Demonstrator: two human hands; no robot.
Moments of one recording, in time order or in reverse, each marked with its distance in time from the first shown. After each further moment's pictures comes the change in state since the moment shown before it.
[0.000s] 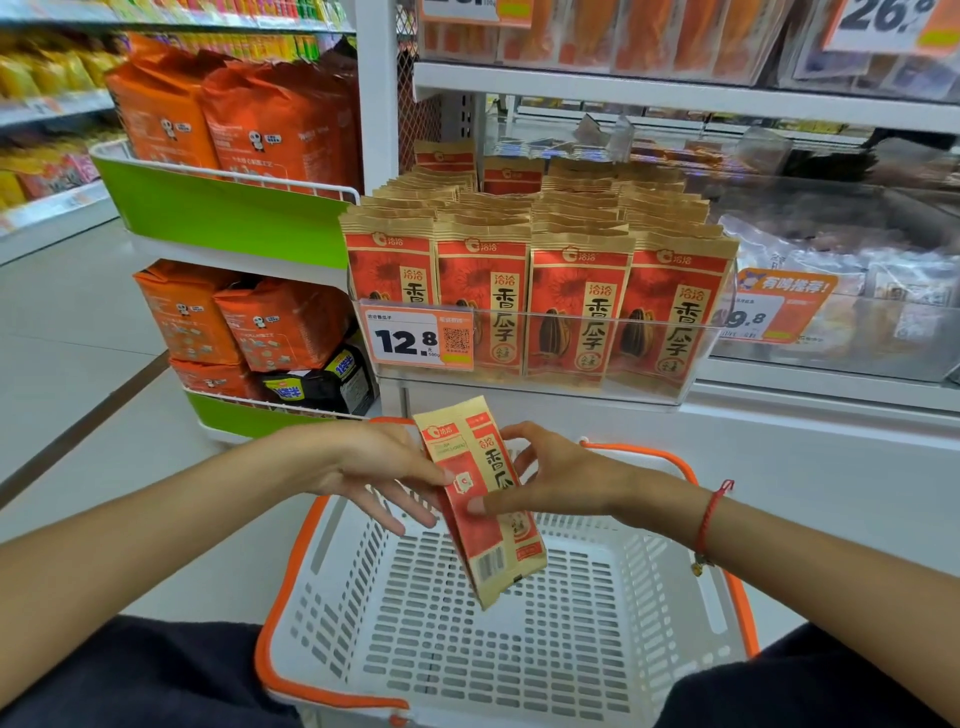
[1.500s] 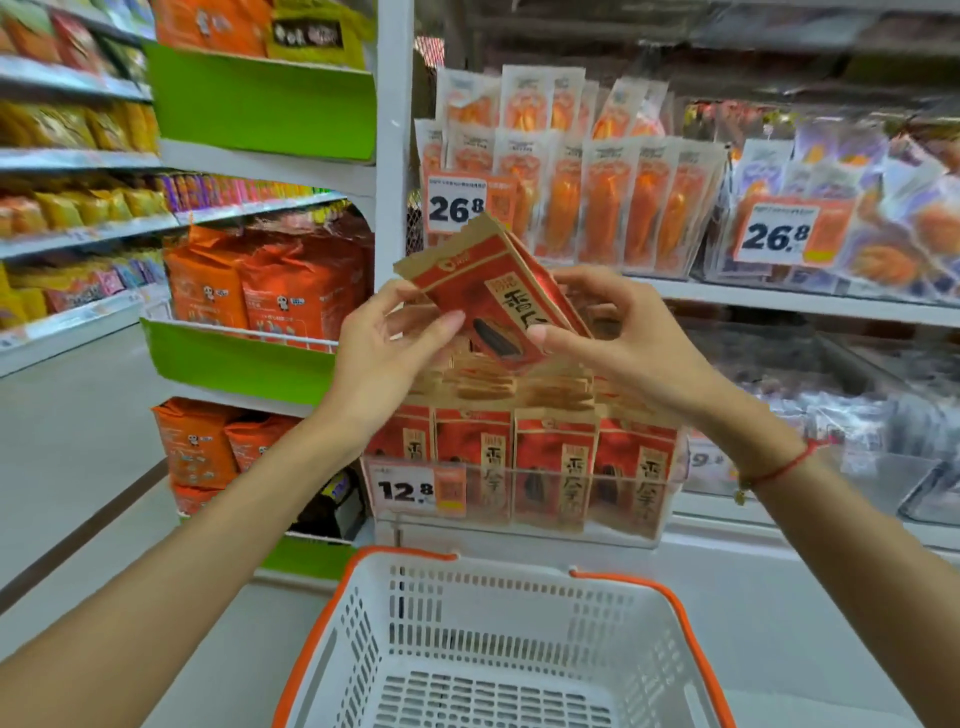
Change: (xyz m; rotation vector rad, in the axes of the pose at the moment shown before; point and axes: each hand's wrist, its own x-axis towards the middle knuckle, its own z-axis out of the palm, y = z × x) left_hand -0.065 0.118 -0.059 -0.462 0.702 1.223; right_hand -0.058 -0.131 -0.142 -0.169 0.674 -0.771
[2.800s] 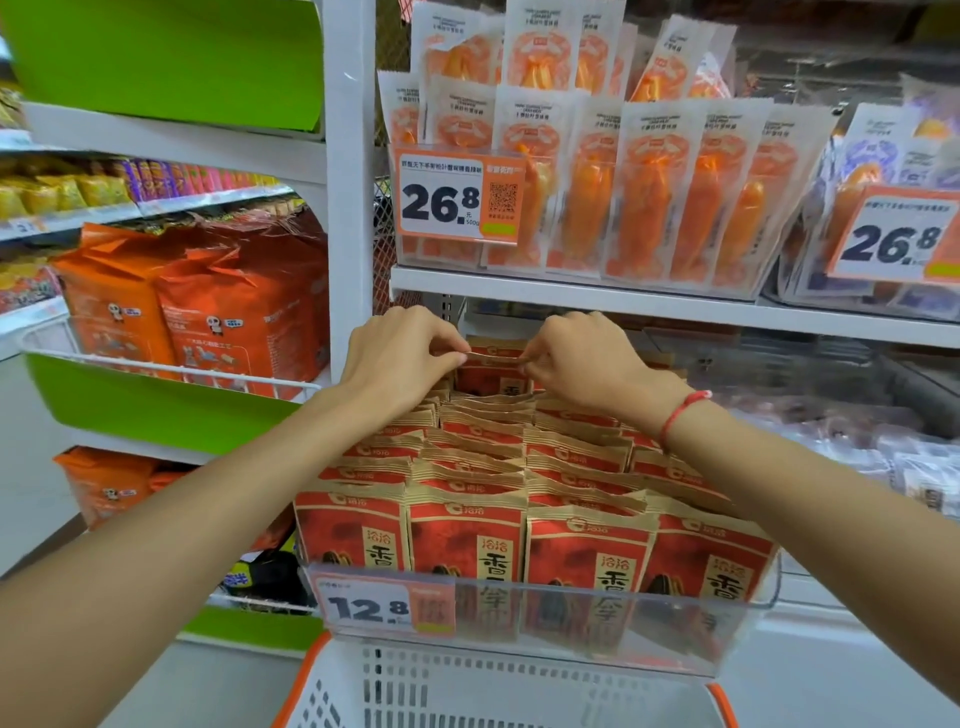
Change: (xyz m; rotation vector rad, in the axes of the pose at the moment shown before) left_hand 0.129 -0.089 0.010 1.139 -0.171 0.045; right_hand 0.124 0.126 0.051 -0.865 -0.189 0.068
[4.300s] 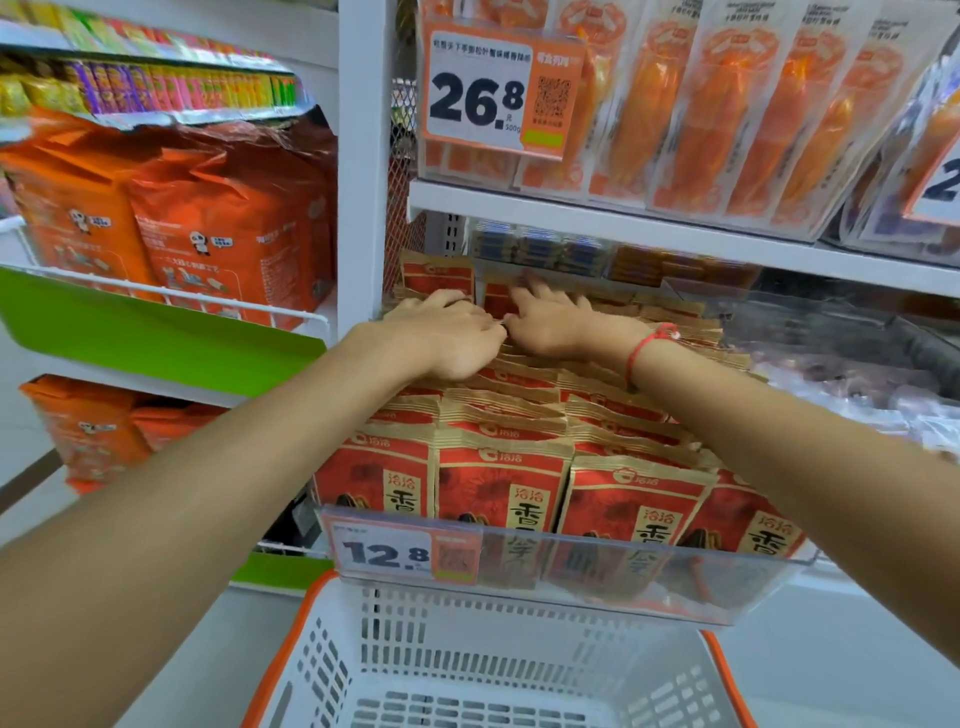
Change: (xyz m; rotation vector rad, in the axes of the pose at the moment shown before) left_hand 0.001 0.000 0.023 0.279 -0.653 0.047; right_hand 0.031 -0.032 0.042 0.083 -0.423 0.221
